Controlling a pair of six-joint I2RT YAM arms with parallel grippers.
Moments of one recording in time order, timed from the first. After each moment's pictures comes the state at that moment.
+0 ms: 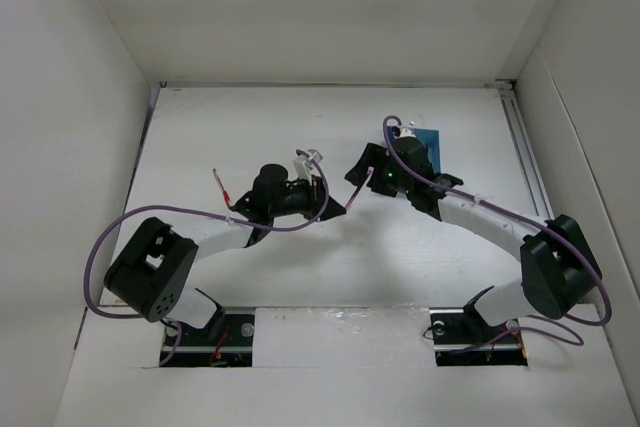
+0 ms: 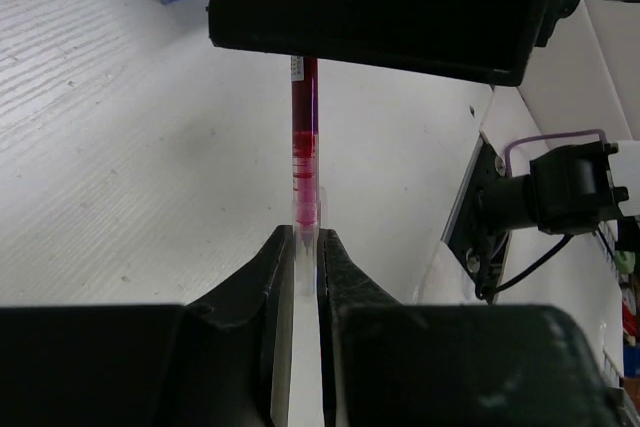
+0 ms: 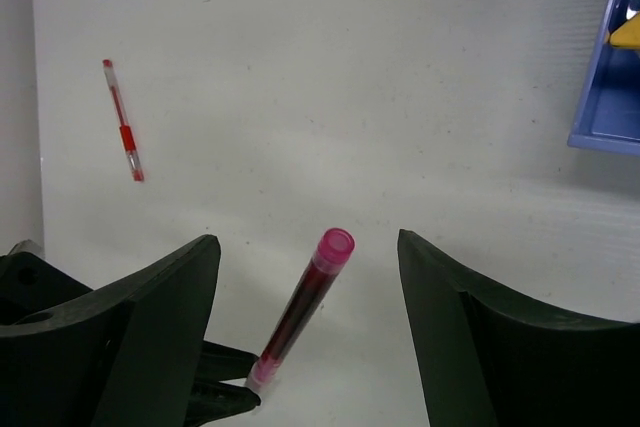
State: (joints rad) left arm -0.60 1.44 0.59 0.50 0.57 -0.58; right arm 0.59 1.44 0.91 -0.05 0.00 0.78
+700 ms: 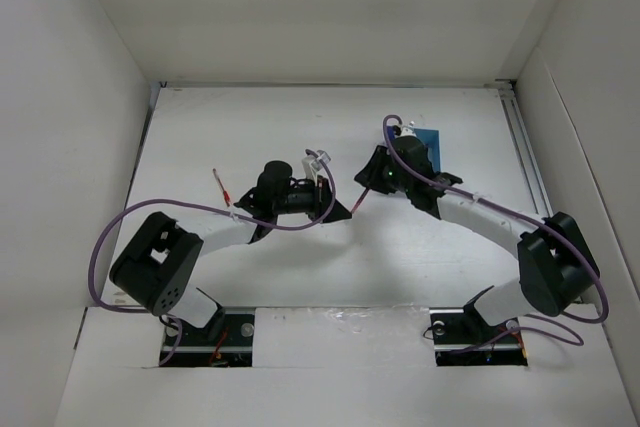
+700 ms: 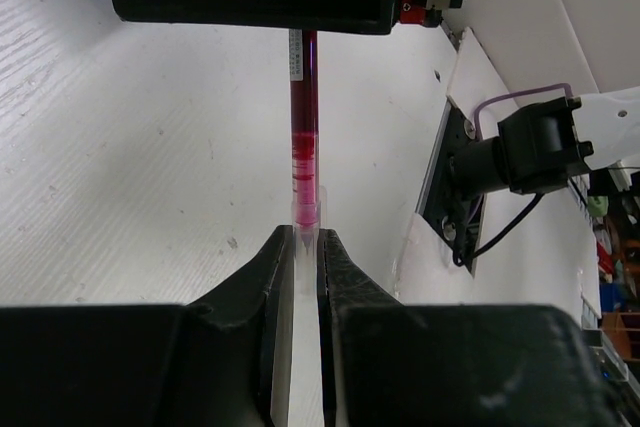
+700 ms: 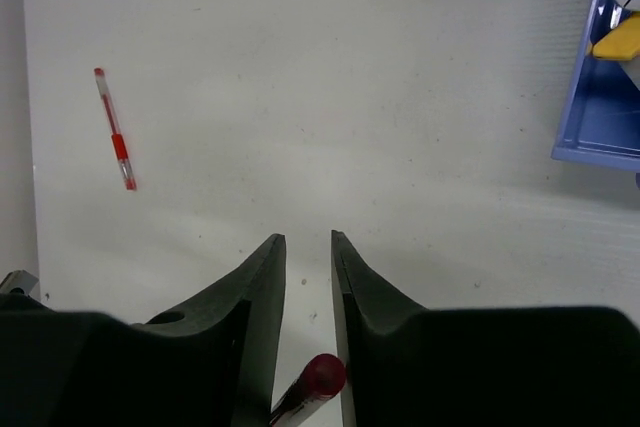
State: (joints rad) left arm -0.62 1.48 0.63 0.50 0.70 -0.55; right arm 0.58 1.46 0.92 -0.04 -0.01 0.78
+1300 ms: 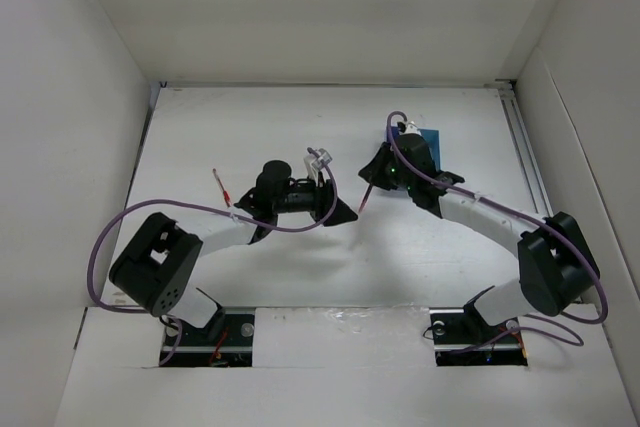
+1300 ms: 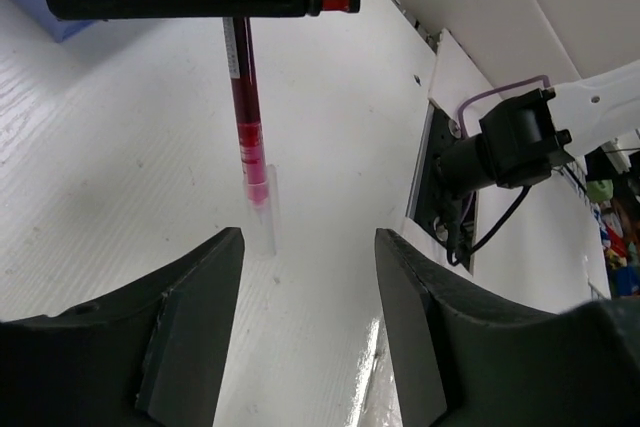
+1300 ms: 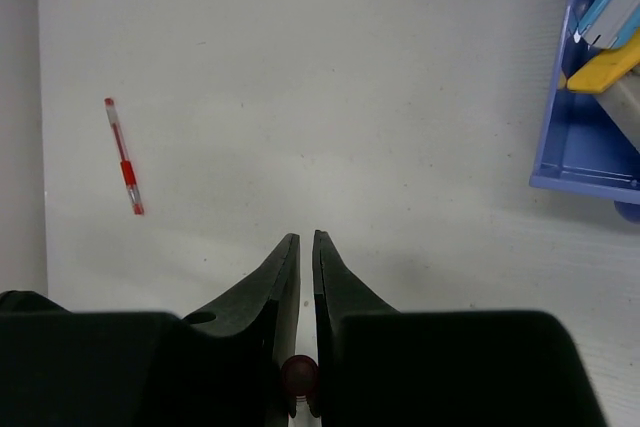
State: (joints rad) left arm -0.62 1.48 0.63 0.57 0.75 -0.53; right arm 0.55 1.46 0.91 0.00 0.01 0.78
